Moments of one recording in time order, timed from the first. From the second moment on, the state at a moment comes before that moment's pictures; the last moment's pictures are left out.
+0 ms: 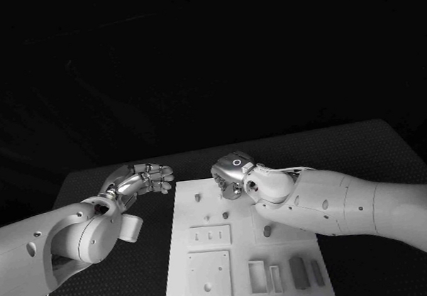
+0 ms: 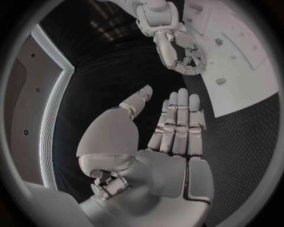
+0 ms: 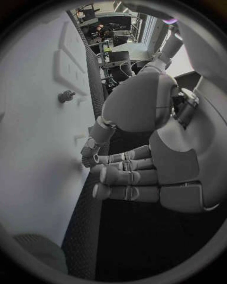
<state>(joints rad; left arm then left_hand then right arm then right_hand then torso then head) 1.35 -0.88 -0.21 1.52 -0.07 -0.33 0.29 1.08 -0.10 0.48 -0.23 0.09 0.83 0.17 0.31 0.48 1.17 0.13 0.11 0.10 1.00 0.08 0.48 0.57 0.05 0.82 -0.02 0.45 1.31 1.25 -0.38 -0.19 1.03 -1.87 -0.45 -0.22 1.14 -0.19 0.83 -0.28 0.05 1.05 0.09 0.40 0.48 1.31 0.04 0.10 0.20 1.33 -0.06 0.94 0.98 0.22 1.19 -0.01 0.75 1.31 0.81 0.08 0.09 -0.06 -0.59</state>
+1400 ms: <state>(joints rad) 1.35 -0.89 -0.21 1.51 -0.07 -0.35 0.29 1.07 -0.11 0.48 -0.23 0.08 0.82 0.18 0.30 0.47 1.17 0.13 0.10 0.09 1.00 0.08 0.48 0.58 0.05 0.82 -0.02 0.45 1.31 1.25 -0.43 -0.19 1.11 -1.79 -0.51 -0.23 1.12 -0.30 0.80 -0.28 0.05 0.85 0.18 0.30 0.44 1.10 0.13 0.07 0.15 1.27 0.01 0.94 0.95 0.21 1.12 0.02 0.75 1.31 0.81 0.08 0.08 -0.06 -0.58</state>
